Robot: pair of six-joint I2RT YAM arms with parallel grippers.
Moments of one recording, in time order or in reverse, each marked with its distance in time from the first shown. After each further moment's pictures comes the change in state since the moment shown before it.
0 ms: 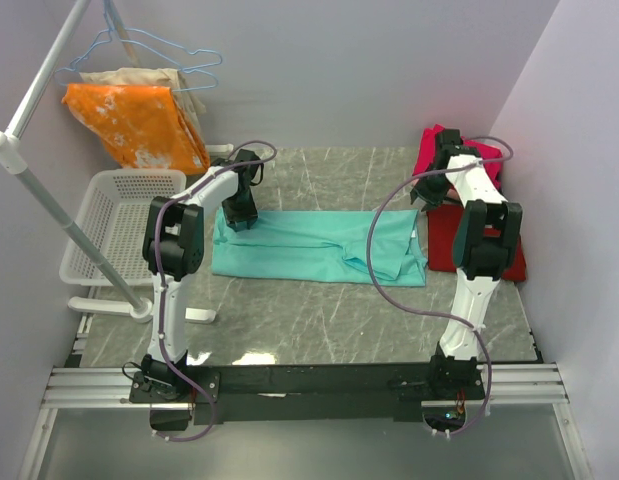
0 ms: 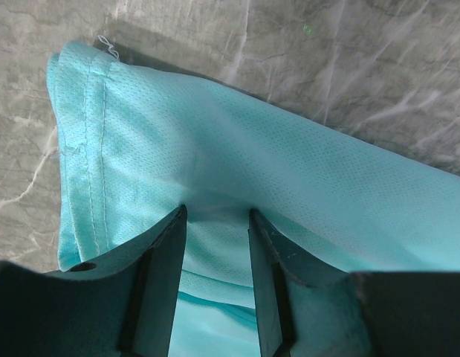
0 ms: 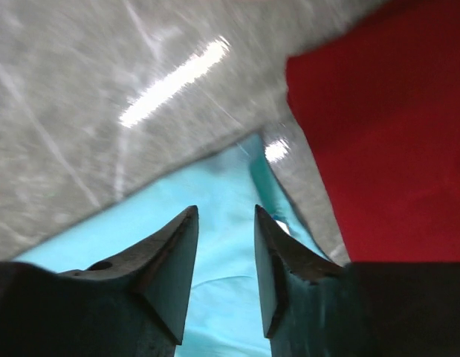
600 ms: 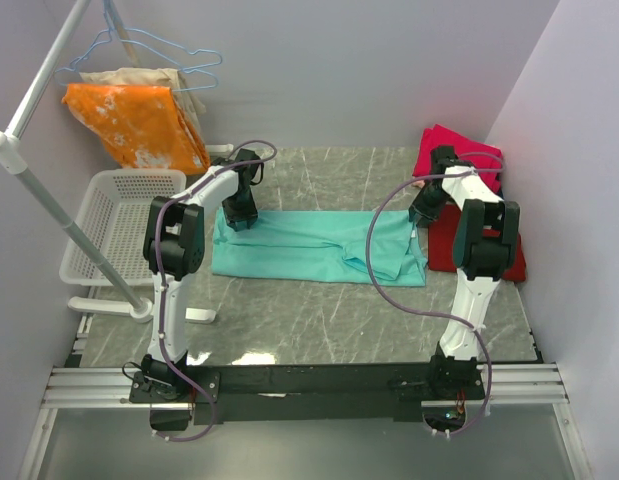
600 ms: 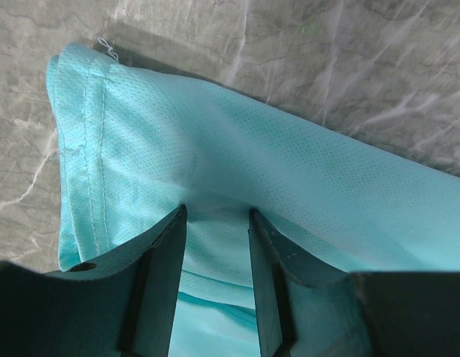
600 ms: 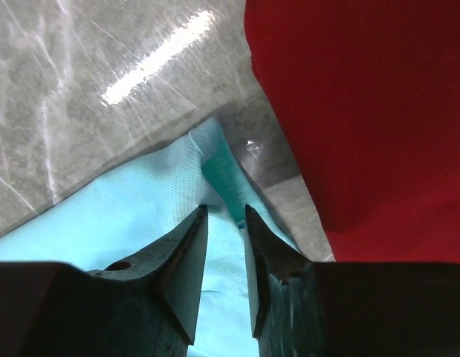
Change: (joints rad) left arm 0.001 0.008 0.013 -0.008 0.000 0.001; right arm -0.002 -0.005 -0.179 0.075 -0.019 -0.005
